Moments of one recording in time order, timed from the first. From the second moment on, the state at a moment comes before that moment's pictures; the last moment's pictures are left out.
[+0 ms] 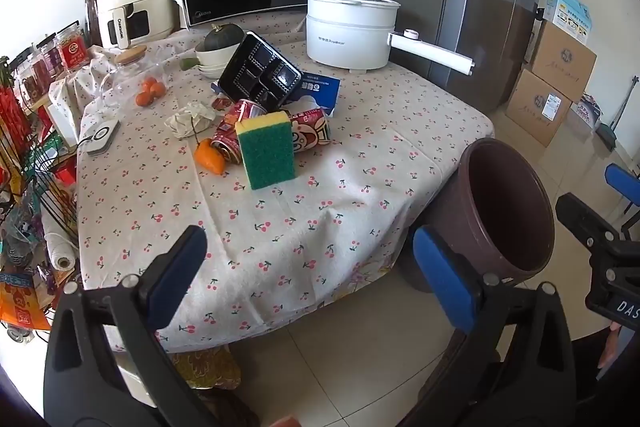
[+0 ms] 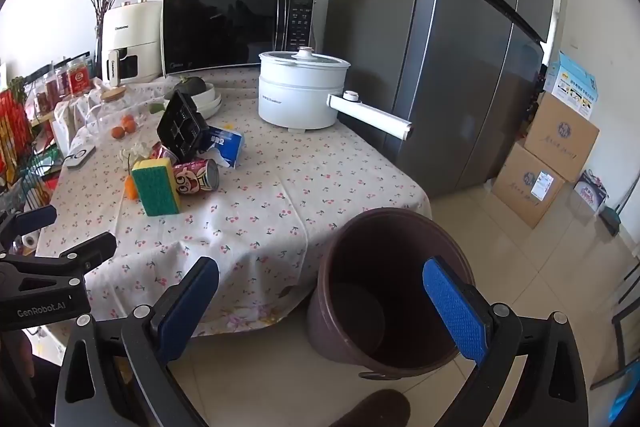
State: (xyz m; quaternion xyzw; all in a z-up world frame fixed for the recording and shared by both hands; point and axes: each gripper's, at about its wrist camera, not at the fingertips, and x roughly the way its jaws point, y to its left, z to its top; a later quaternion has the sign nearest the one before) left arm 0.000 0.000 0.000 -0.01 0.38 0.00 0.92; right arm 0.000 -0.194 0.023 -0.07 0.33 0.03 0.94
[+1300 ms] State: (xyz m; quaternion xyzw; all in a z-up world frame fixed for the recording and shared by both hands) left arm -0.002 0.003 -0.001 -0.01 0.38 0.00 0.92; right arm -0.001 -0.193 0.015 -0.08 0.34 0.03 0.94
